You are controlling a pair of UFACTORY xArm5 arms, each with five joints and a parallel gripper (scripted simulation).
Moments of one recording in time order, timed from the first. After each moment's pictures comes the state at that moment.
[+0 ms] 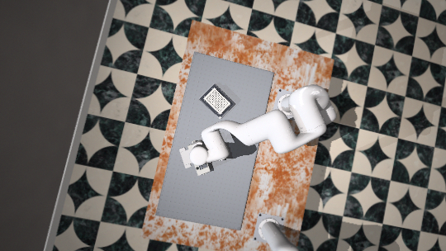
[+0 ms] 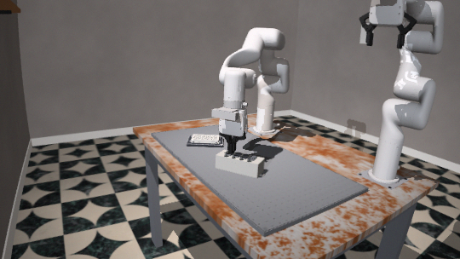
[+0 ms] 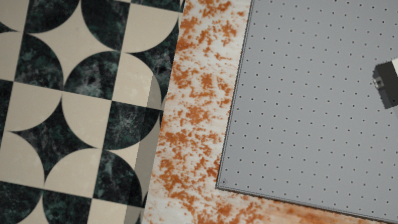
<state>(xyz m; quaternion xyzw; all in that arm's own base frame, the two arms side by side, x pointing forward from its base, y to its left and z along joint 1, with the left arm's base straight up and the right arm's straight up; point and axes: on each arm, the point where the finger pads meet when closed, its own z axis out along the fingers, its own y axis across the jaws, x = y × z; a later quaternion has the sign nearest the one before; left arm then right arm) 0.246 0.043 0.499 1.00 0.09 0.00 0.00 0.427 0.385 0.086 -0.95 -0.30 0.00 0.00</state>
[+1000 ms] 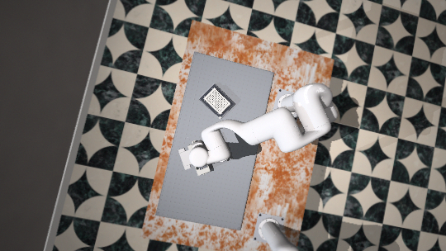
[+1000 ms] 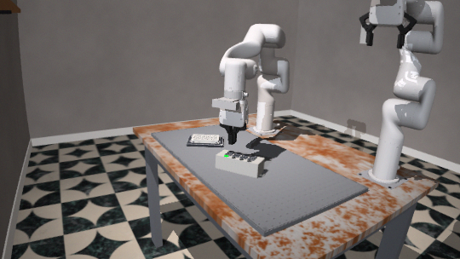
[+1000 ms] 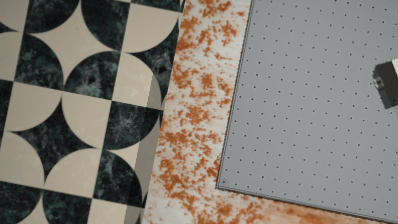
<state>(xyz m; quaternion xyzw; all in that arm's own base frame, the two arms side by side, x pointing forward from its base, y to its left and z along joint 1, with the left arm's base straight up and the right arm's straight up) 0.246 0.043 0.499 1.00 0.09 0.00 0.00 0.427 0.384 0.121 -0.95 -0.30 0.00 0.00</state>
